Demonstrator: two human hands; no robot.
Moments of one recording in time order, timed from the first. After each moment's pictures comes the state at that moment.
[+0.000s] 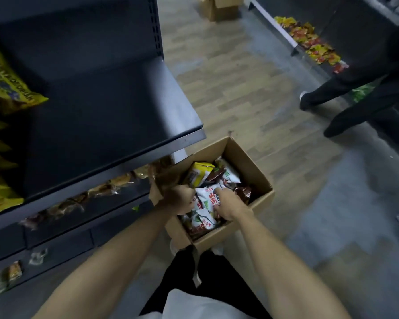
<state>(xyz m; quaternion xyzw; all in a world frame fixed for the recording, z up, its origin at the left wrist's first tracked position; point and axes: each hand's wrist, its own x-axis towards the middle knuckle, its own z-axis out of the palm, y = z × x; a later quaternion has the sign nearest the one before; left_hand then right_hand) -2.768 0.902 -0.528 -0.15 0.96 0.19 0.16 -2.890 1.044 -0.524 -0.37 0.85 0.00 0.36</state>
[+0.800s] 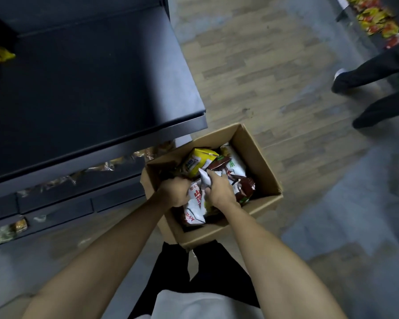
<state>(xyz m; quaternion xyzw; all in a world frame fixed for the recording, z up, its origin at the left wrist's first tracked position) -2.789 0.903 -0.570 -0.26 0.90 0.21 0.30 -2.908 1.015 -0.572 -0.30 0.86 -0.08 0.39</state>
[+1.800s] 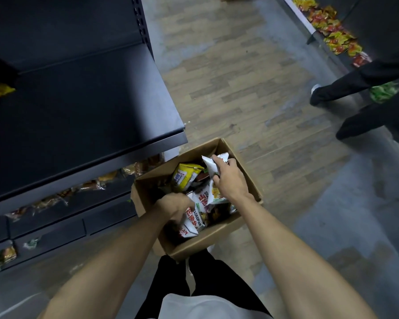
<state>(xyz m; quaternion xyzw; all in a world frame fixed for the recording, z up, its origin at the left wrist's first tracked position) -2.822 0.913 -0.549 -0.10 0.87 0.21 0.43 -2.974 1.020 -0.504 -0.36 0.89 -0.12 0.26</state>
